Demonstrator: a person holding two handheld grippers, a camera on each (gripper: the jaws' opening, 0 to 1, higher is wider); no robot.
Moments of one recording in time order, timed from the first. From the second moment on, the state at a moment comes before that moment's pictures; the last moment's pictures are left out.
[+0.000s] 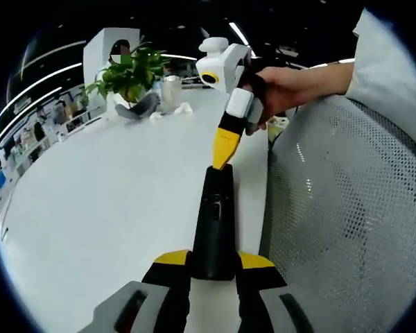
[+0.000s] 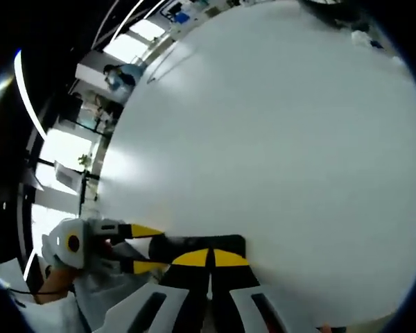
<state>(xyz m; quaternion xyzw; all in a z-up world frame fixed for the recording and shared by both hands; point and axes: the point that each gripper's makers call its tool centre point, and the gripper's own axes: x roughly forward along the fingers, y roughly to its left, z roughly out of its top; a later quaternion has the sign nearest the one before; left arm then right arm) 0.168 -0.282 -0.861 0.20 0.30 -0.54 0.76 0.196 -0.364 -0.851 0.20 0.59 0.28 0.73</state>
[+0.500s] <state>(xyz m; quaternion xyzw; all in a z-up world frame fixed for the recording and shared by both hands) 0.169 -0.282 -0.860 0.19 0.30 -0.54 0.76 0.197 -0.365 -0.850 0.18 0.58 0.28 0.74</state>
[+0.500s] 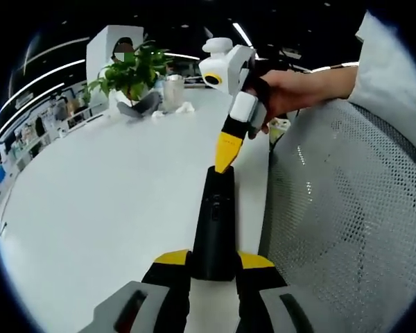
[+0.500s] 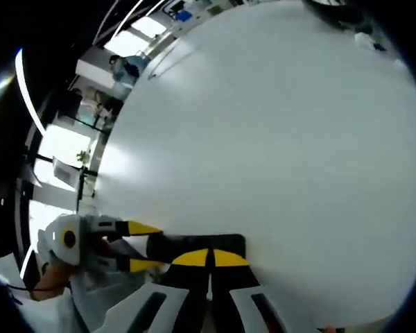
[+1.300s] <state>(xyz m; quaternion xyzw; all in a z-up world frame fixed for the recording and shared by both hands) 0.166 -0.283 -0.859 0.16 0.31 -0.55 0.76 0.201 -0.368 -0.852 0.23 0.59 0.25 0.73</state>
